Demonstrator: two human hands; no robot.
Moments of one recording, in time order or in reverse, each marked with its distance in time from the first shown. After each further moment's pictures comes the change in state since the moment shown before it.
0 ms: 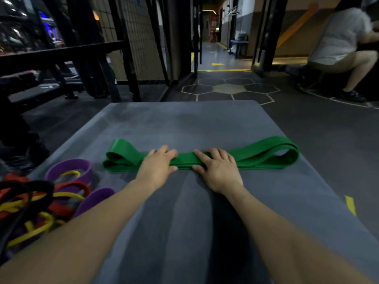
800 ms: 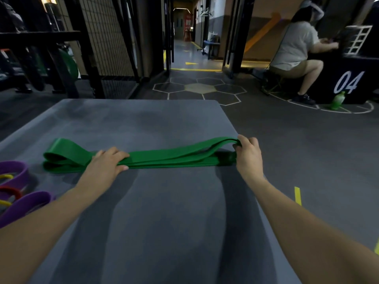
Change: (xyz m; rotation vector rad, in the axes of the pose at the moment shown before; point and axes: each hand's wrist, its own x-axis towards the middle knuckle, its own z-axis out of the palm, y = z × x) left_hand -0.007 -0.001 0.009 -0.064 0.117 -0.002; right_hand -0.043 0.150 -0.061 0.320 0.343 0.486
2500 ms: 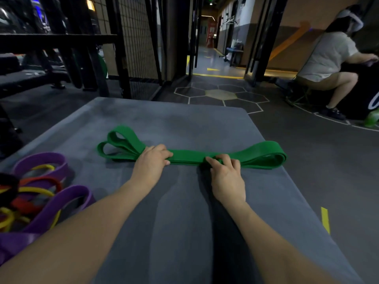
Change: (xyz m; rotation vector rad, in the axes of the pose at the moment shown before) left_hand 0.021 0.029 0.010 -0.143 0.054 -0.020; right_hand -0.055 -0.078 0.074 -0.192 -0.189 -0.293
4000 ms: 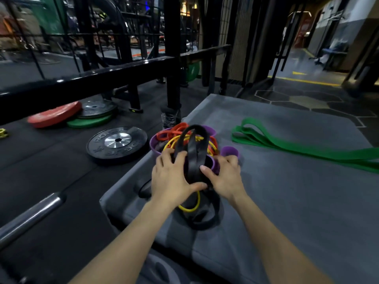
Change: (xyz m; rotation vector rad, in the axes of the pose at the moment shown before) left_hand -0.293 -0.068 -0.220 0.149 0.123 -0.568; right_hand -0.160 -0.295 -0.023 0.487 -0.389 -0.130
